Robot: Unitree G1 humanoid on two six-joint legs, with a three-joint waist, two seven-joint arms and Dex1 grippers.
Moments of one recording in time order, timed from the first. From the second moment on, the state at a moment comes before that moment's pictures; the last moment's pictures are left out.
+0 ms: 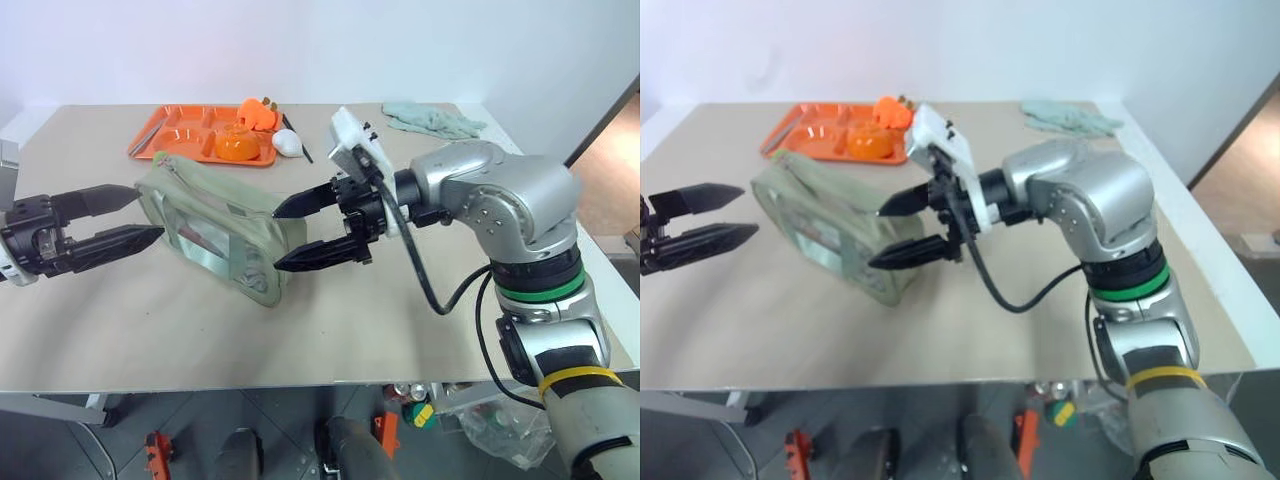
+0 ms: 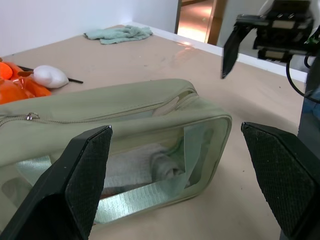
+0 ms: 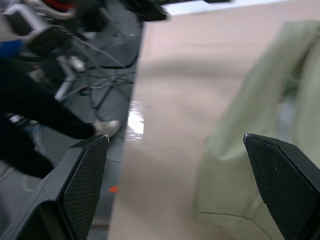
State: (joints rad) left arm -0.20 1.06 0.63 -0.29 -1.05 0.83 -0.99; right arm -1.13 -0.50 0.26 -0.14 0.56 1.06 1.12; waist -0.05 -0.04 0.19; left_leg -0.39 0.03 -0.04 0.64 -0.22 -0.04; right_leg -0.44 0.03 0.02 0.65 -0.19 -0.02
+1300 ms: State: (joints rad) left arm -0.18 1.06 0.64 -0.34 -1.10 0.87 -0.96; right arm -1.11 -0.34 0.48 0.03 0.23 0.72 1.01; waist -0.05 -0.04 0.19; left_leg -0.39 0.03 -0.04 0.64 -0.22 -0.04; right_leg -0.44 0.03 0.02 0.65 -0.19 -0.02
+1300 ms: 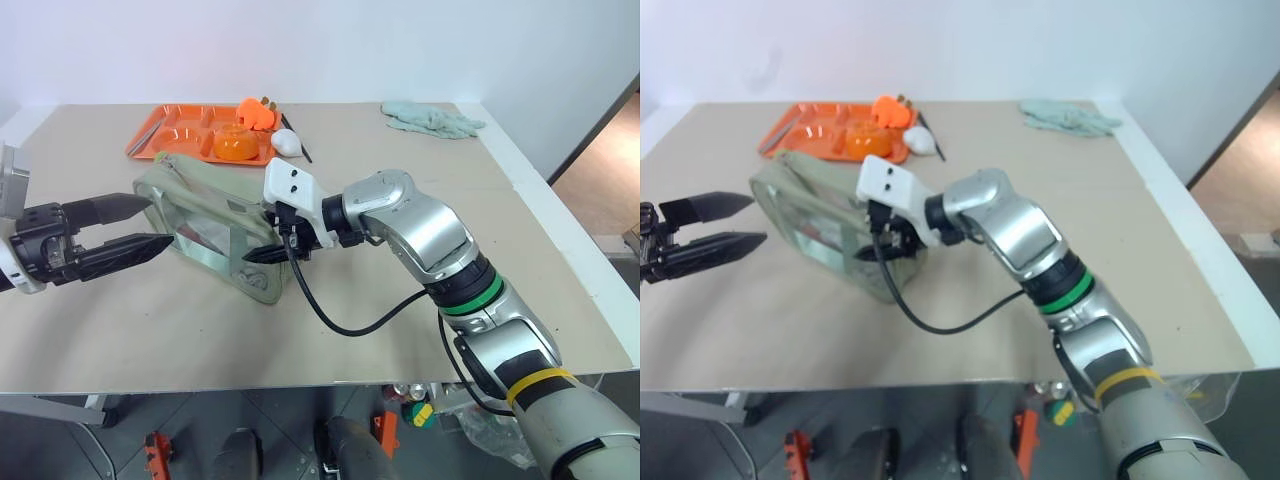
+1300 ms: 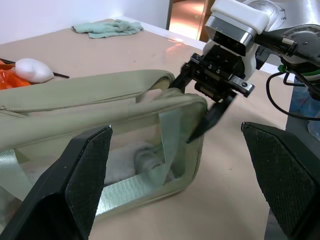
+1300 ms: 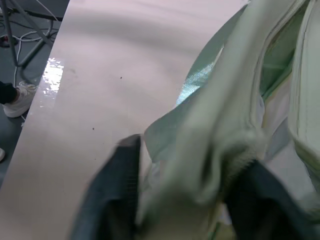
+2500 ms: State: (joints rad) left arm -0.21 1.02 0.65 -0.28 -1.12 0.87 -0.93; right arm -1.14 -0.62 0.31 0.32 0.26 0.24 1.53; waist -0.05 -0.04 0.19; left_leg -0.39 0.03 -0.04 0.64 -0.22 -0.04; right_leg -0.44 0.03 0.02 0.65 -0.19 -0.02
